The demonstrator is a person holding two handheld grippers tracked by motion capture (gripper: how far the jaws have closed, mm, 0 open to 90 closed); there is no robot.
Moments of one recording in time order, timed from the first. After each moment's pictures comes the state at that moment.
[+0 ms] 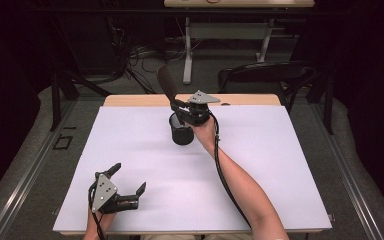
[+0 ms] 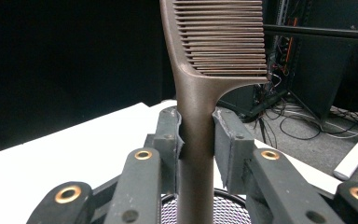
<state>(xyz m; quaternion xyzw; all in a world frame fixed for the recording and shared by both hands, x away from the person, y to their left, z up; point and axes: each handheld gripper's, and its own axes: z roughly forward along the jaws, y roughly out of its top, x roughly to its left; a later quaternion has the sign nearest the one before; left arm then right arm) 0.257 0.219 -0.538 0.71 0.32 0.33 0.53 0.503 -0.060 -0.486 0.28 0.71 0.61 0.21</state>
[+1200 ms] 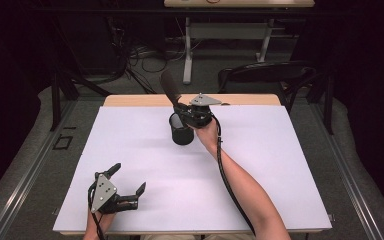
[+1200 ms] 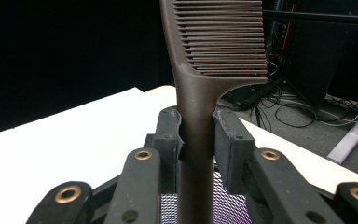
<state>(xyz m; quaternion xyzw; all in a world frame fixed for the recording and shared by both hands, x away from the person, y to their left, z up) 0.256 0.219 -0.538 0.72 0.31 0.33 0.53 0.504 -0.067 -0.496 0.29 0.72 0.59 0.21</state>
